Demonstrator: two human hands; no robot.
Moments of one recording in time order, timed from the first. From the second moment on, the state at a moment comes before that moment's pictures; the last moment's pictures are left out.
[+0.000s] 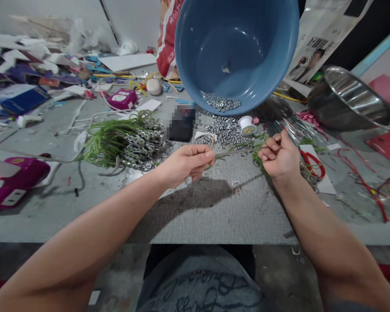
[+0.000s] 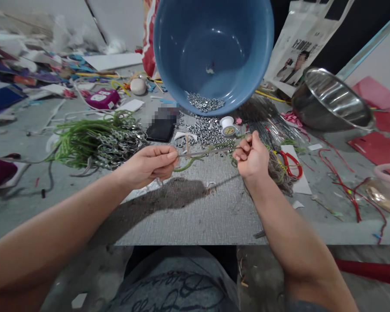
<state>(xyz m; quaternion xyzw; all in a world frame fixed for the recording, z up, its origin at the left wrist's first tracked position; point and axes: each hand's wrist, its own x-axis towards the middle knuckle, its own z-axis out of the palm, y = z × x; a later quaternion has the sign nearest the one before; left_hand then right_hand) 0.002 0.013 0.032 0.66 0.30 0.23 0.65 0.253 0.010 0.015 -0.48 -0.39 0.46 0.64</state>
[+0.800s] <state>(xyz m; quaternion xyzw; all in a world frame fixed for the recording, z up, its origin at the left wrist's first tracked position) 0.004 0.005 0.029 0.94 0.26 -0.06 0.21 0.229 -0.001 0.000 -0.68 -0.73 0.00 0.08</state>
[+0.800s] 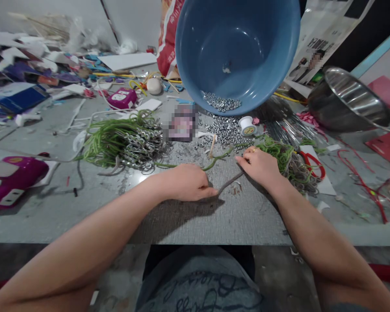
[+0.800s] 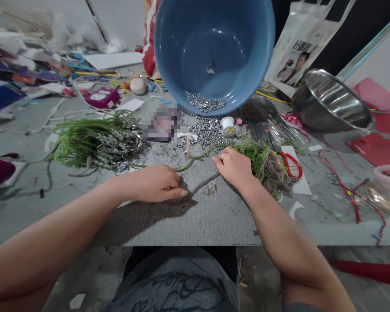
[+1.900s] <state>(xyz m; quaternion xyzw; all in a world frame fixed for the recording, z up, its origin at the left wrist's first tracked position) 0.018 0.001 0.002 0.94 0.32 0.01 0.11 0.294 0.031 -0.019 -0.80 -0.57 -0.11 0.14</state>
